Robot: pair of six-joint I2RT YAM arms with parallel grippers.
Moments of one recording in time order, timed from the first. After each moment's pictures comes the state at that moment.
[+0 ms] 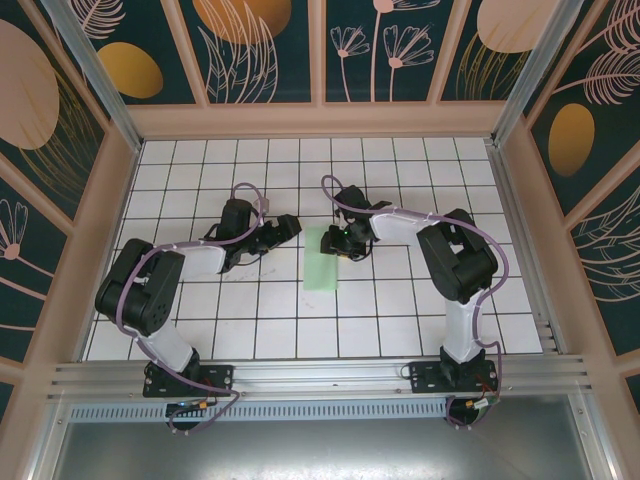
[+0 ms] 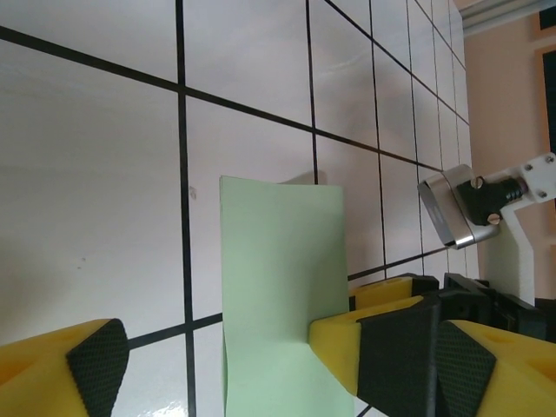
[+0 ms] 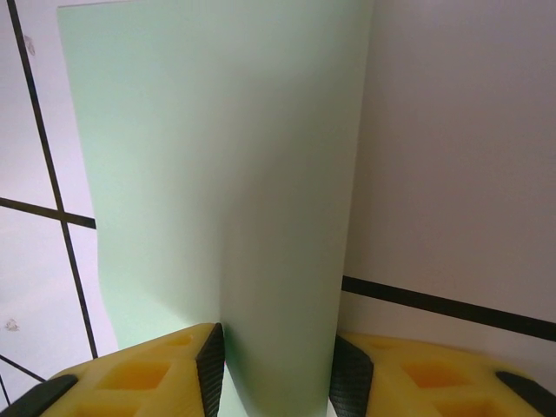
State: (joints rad) left arm -0.37 1.69 0.71 0.34 0.51 -0.84; right arm 0.60 1.98 1.21 -0.45 -0.30 0.62
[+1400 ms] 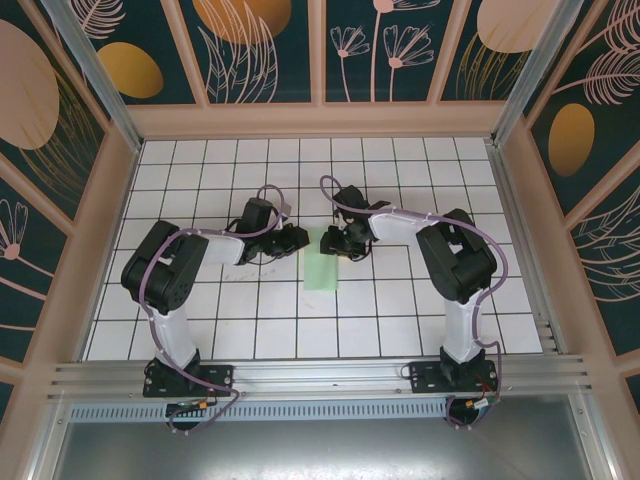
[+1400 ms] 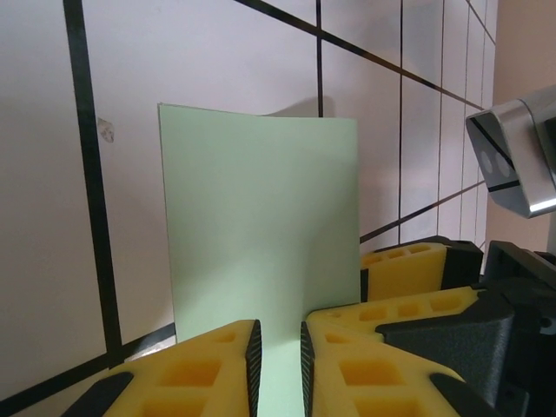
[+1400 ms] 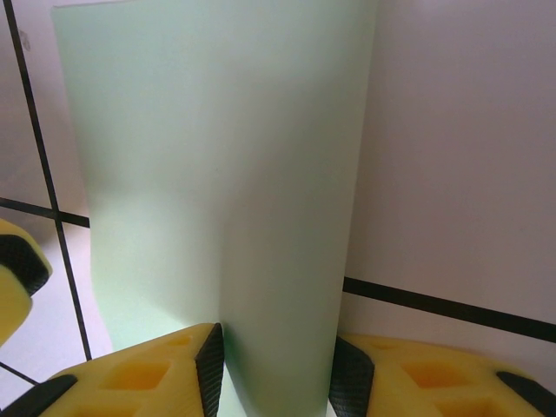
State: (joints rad) left arm -0.45 1.88 0.85 0.28 0.60 -0.83; right arm 0.61 1.99 1.22 -0.46 -0.28 0.61
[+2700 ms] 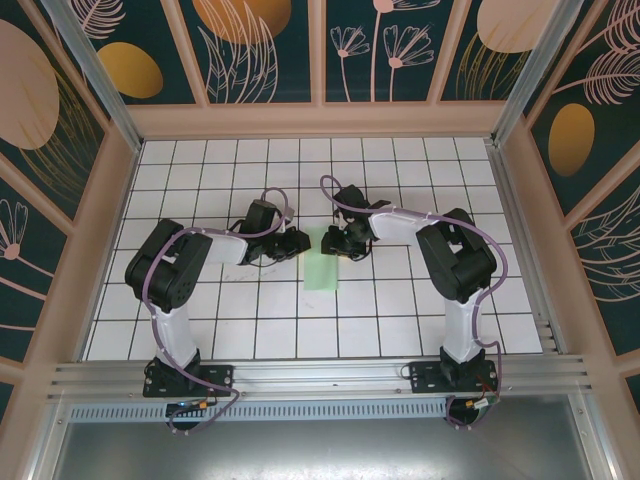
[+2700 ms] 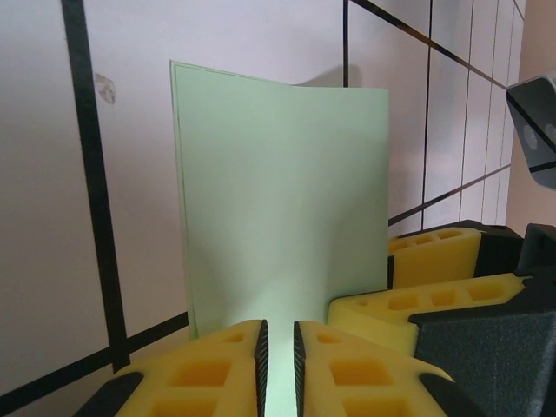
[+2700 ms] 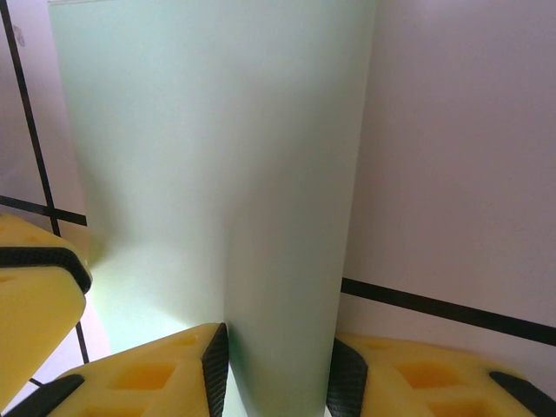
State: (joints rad) left arm -0.47 1.90 0.86 0.23 0.59 -0.81; right arm 0.60 1.99 1.22 -0.47 -0.29 0.60
